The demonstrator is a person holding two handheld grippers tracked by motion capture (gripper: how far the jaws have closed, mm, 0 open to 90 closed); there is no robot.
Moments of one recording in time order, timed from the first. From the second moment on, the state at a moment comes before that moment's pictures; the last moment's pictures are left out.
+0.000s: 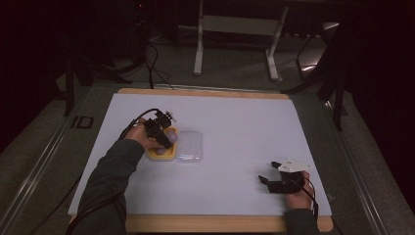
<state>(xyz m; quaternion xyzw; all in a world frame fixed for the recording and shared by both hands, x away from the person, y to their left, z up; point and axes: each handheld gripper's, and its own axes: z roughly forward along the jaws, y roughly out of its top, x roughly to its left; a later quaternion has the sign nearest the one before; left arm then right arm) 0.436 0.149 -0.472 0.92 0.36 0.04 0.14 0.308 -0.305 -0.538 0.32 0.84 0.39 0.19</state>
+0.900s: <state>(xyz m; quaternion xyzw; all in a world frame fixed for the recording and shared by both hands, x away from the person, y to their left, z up) 0.431 0.155 -0.456 0.92 0.36 0.08 0.17 0.307 -0.305 -0.538 0.32 0.84 0.39 0.19</state>
